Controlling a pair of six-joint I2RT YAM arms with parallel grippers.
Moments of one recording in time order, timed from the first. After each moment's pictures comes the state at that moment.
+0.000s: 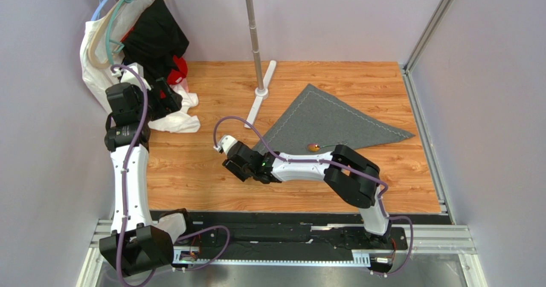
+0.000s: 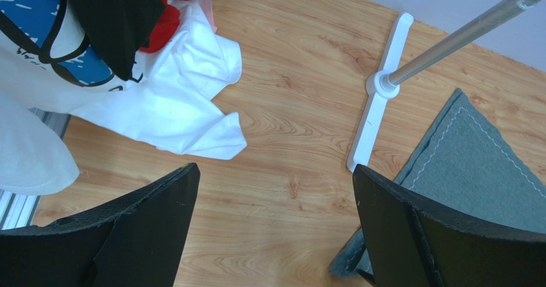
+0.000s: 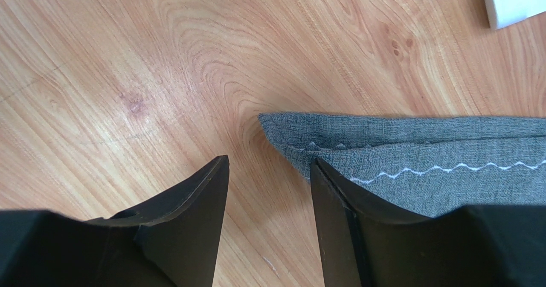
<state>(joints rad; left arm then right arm) 0.28 1.06 1.13 -0.48 0.28 -0.24 1.16 2.00 1.33 -0.11 0.27 0.05</state>
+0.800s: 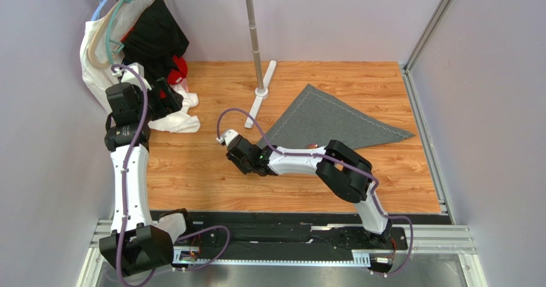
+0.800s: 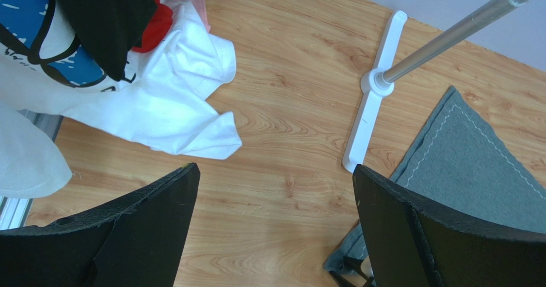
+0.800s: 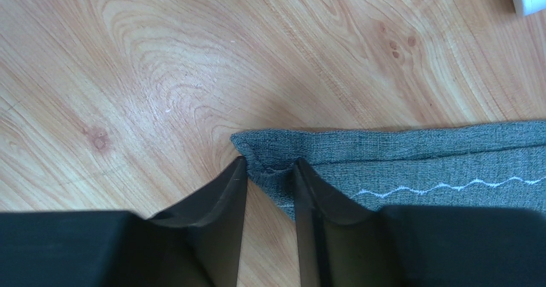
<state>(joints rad) 0.28 1.06 1.13 -0.48 0.30 -0.24 1.10 2.09 1.41 -0.14 0.22 0.13</state>
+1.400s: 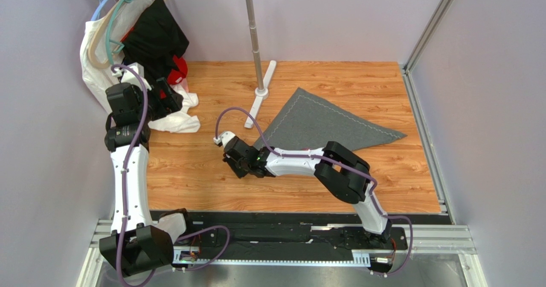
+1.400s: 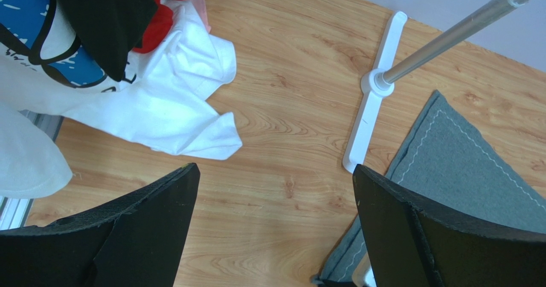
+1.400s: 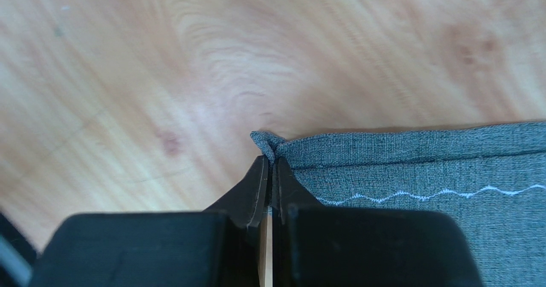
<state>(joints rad) 0.28 1.06 1.13 -0.48 0.30 -0.24 1.12 2.11 1.44 -0.14 0.13 0.23</state>
